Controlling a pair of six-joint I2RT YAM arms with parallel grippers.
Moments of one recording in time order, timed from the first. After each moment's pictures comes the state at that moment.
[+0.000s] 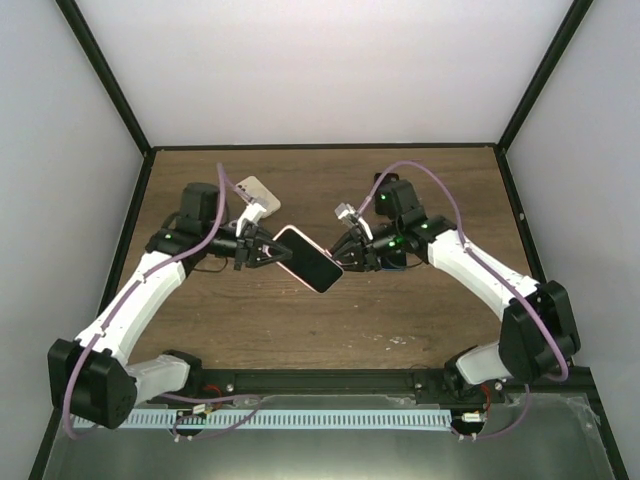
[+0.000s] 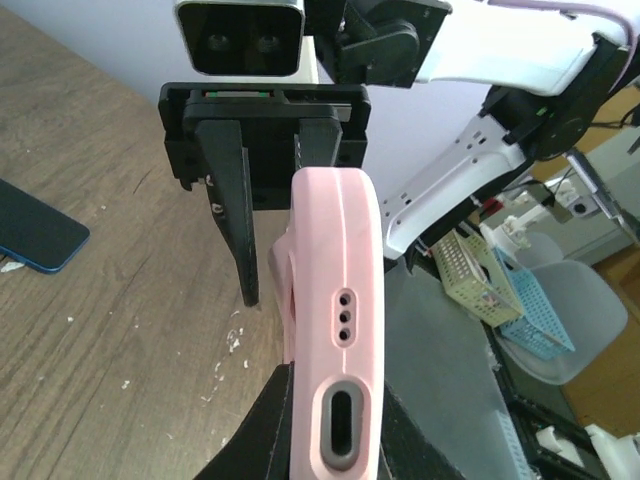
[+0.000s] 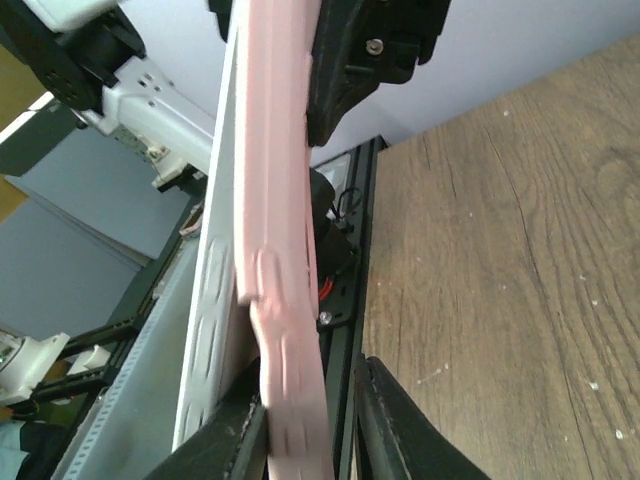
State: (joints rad) left arm -0.30 1.16 0.96 -0.45 1.34 -0.02; right arm 0.50 1.40 1.04 -0.39 -1.32 -0.19
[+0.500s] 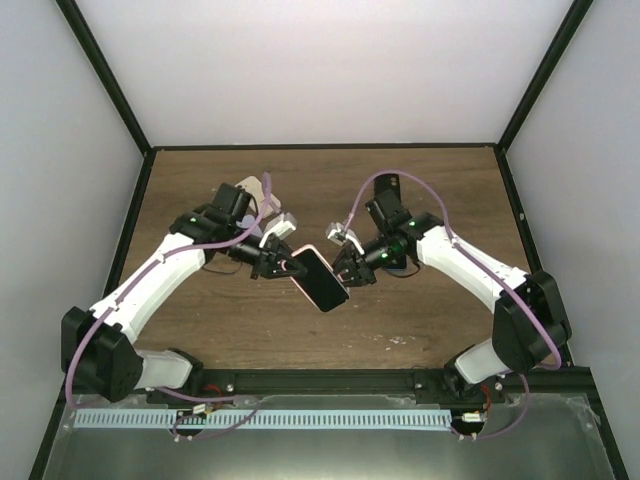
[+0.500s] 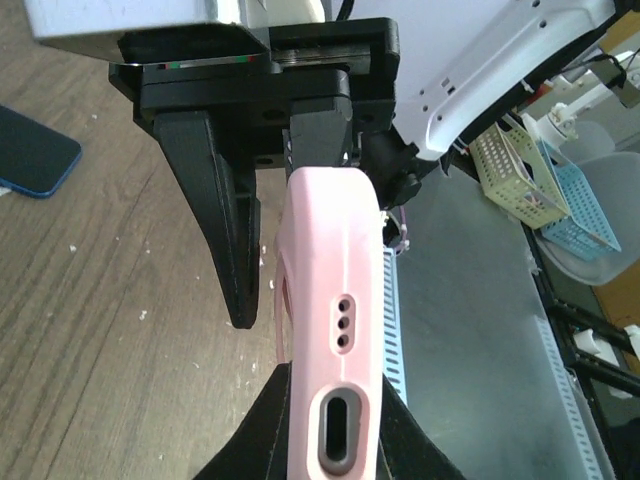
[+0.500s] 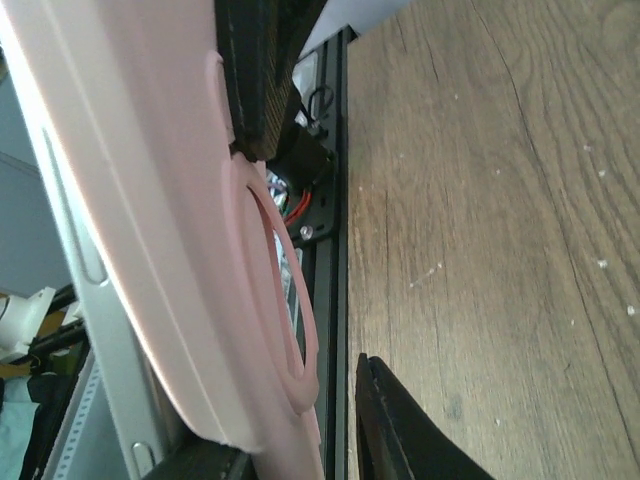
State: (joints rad) left arm -0.46 1.32 1.12 -0.84 1.14 0.38; right arm 0.57 1.48 1.10 -0.70 -1.16 -0.38
